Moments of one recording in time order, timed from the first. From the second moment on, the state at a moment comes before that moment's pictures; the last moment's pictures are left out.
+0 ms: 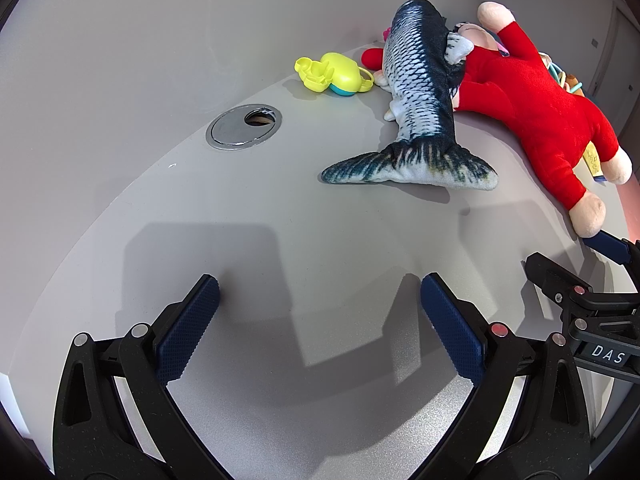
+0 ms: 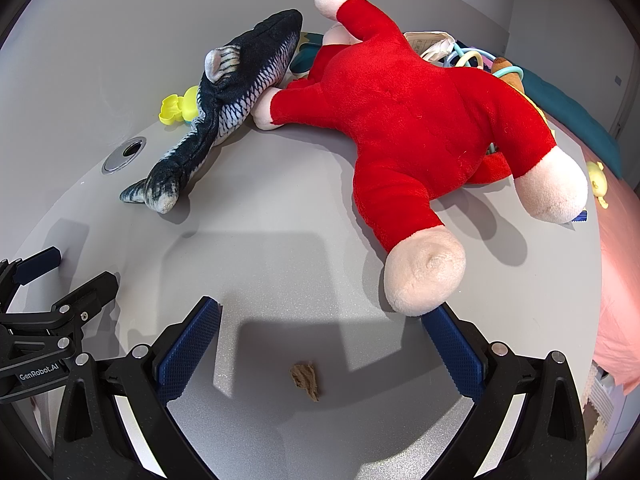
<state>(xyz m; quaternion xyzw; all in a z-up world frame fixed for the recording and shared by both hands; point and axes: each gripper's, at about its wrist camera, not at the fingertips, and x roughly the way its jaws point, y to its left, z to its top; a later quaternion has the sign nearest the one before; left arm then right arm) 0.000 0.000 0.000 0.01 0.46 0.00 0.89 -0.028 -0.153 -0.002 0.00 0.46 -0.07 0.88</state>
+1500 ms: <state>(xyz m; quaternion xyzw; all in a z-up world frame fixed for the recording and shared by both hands) -0.010 -0.024 0.041 0.01 0.43 -0.02 0.90 -0.045 -0.172 0.031 -0.01 0.47 0.02 0.88</state>
